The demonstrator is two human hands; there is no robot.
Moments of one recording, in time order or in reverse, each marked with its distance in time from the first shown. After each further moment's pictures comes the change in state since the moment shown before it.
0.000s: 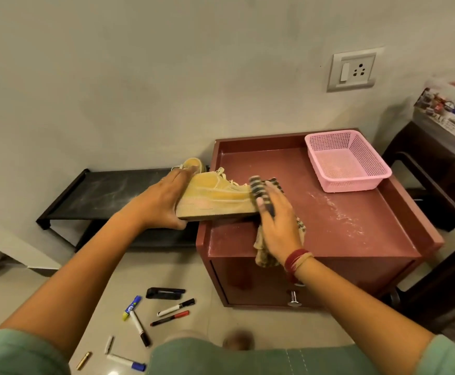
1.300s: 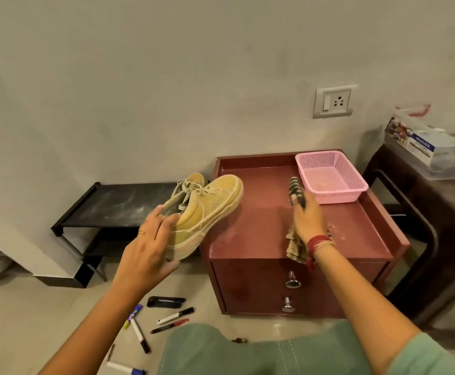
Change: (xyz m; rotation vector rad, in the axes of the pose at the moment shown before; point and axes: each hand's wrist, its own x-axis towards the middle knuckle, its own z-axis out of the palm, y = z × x) left_hand -0.115 0.064 0.022 0.194 0.491 -0.042; right_hand 0.023 0.009 -0.065 -0.084 0.145 0.221
